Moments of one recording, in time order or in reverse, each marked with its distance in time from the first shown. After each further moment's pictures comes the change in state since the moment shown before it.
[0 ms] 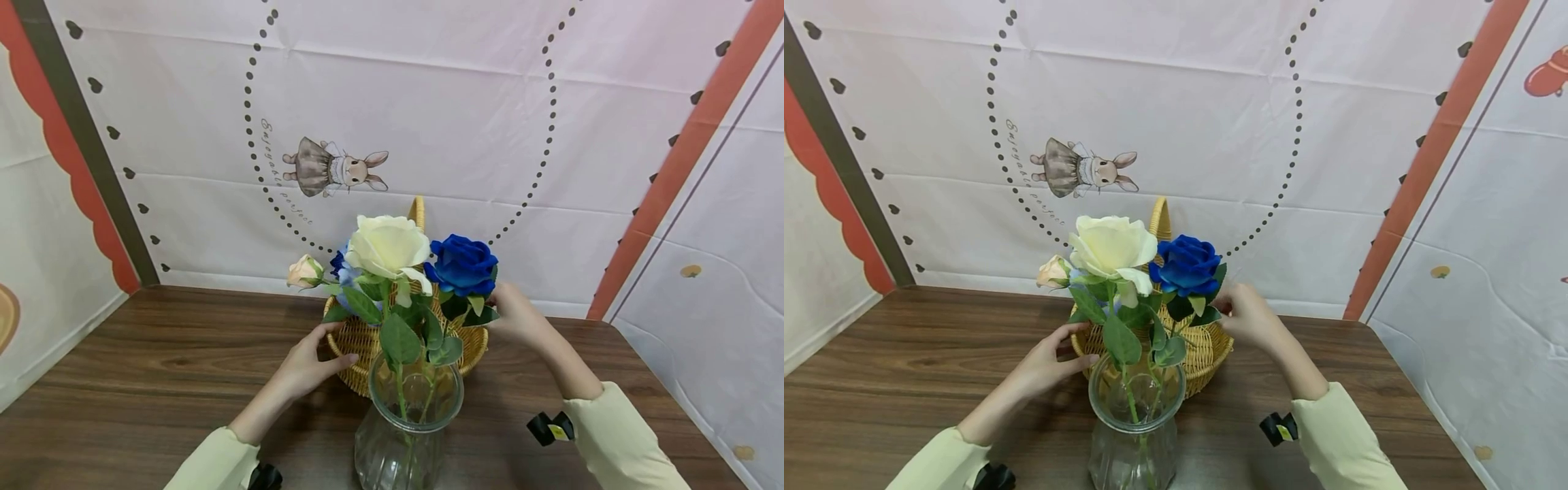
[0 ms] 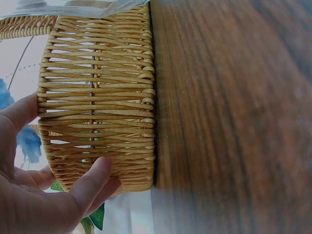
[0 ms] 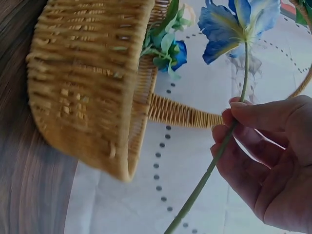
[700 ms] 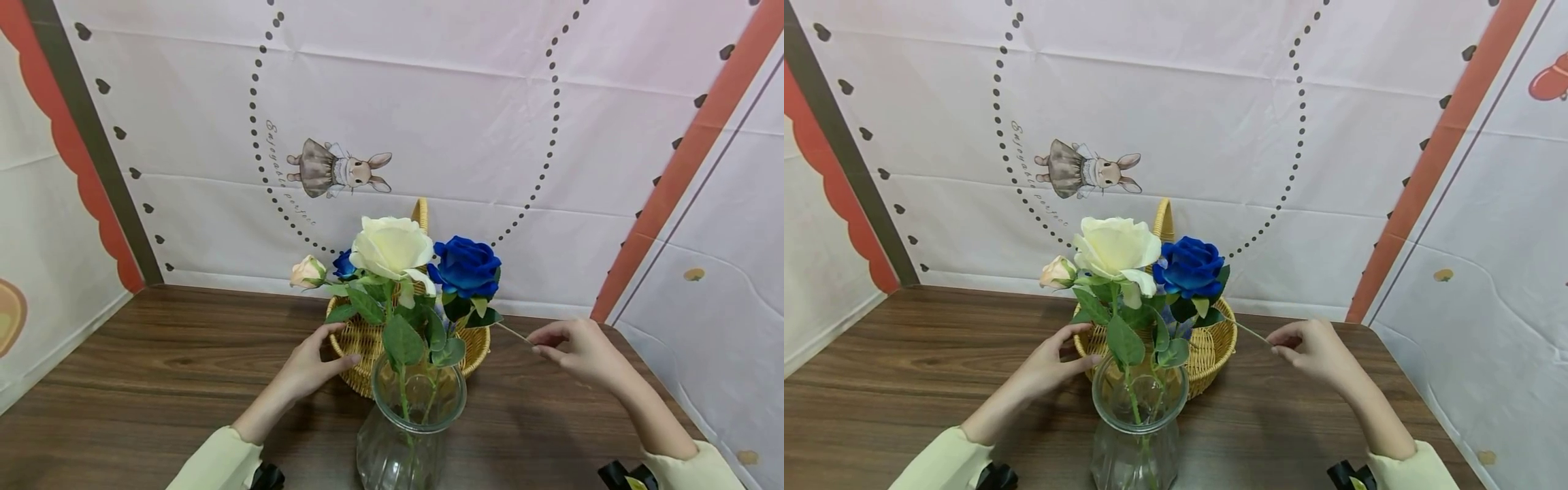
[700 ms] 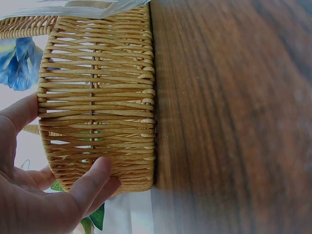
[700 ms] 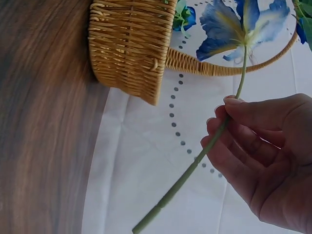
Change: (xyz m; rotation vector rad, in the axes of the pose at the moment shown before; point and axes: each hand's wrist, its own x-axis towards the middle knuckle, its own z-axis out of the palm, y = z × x) left_hand -0.001 0.000 0.001 0.021 0.013 -0.013; right_hand -0.078 -0.010 -0.036 -0.206 -0.015 0.256
